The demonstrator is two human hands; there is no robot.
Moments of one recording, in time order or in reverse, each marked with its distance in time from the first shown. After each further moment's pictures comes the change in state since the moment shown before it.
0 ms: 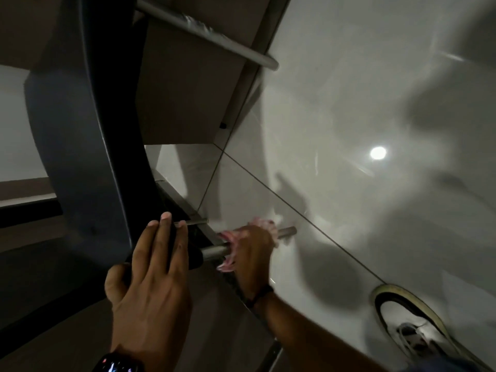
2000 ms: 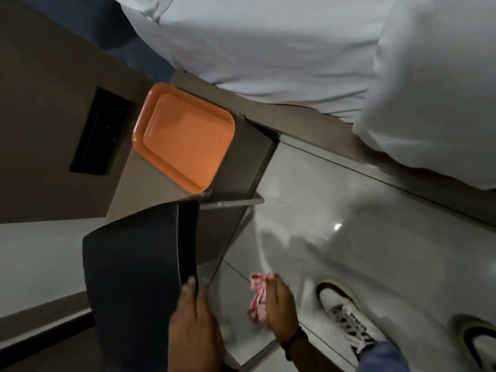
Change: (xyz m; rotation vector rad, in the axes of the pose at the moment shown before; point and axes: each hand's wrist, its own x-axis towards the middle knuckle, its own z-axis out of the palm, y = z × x) left_hand 0.093 0.001 -0.164 -0.346 0.173 0.163; right_hand 0.081 -0.143 -0.169 0.632 0.134 0.421
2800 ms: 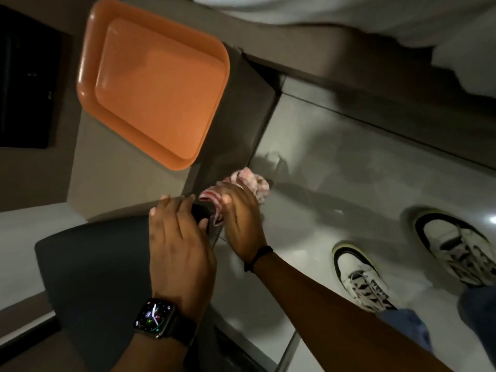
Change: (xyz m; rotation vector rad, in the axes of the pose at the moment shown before) left_hand 0.145 -0.015 0.008 -0.016 0.243 0.163; right_hand 0.145 -0.075 0.090 -0.270 0.044 -0.703
